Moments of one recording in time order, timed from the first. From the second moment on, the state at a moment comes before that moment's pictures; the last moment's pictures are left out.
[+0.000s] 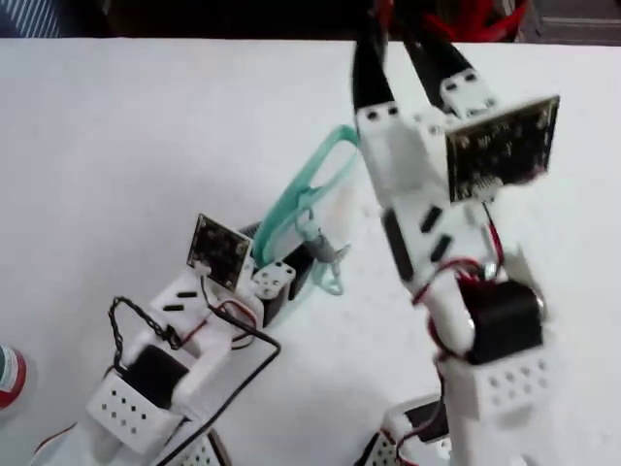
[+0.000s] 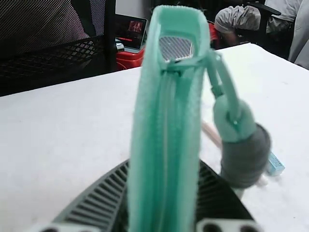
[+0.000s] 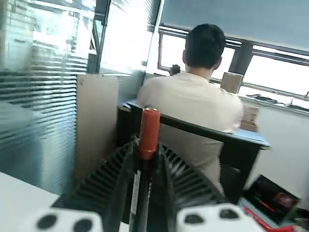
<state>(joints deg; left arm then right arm) 28.9 -76.3 76.6 27.3 5.1 -23.2 -42.4 7.6 31.1 10.8</state>
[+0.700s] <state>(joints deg) 28.9 -76.3 76.6 27.3 5.1 -25.1 -42.5 8.0 37.4 9.2</state>
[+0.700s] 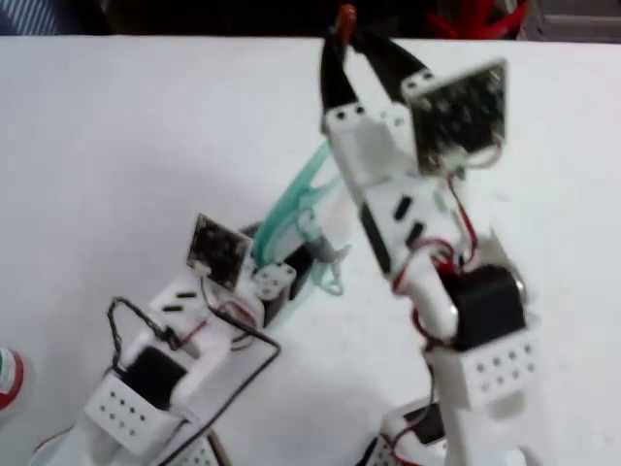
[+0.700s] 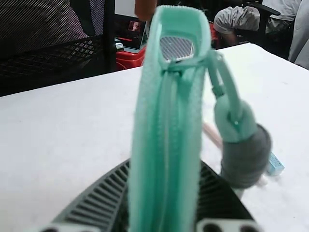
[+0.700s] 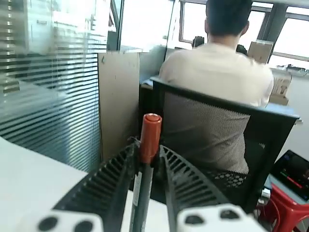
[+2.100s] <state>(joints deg) 22.2 -76.3 76.6 27.3 5.1 -27.2 -64.8 56.6 70.7 3.9</state>
